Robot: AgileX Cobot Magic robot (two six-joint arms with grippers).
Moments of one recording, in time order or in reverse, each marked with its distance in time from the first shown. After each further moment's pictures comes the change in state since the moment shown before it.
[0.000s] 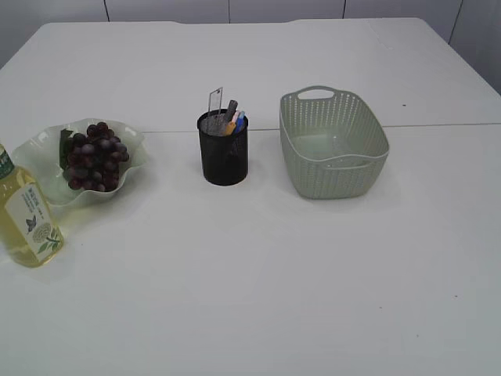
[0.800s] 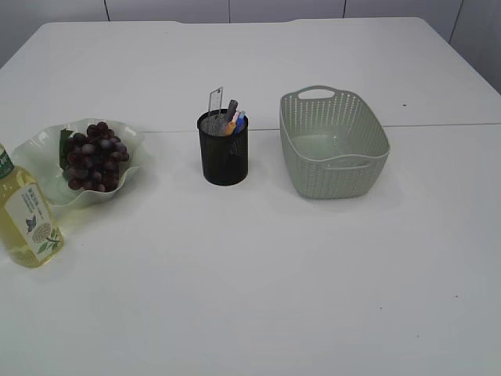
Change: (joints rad) left arm -0.002 -0.360 0.259 0.046 0.046 -0.002; right arm 0.000 0.000 0.272 -0.012 0.002 -0.039
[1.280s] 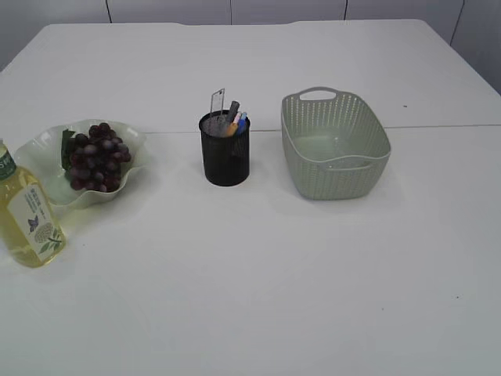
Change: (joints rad) left arm -0.039 -0.165 0.060 0.026 -0.031 0.000; right arm 0.000 0.000 0.055 -0.020 -0.002 -0.012
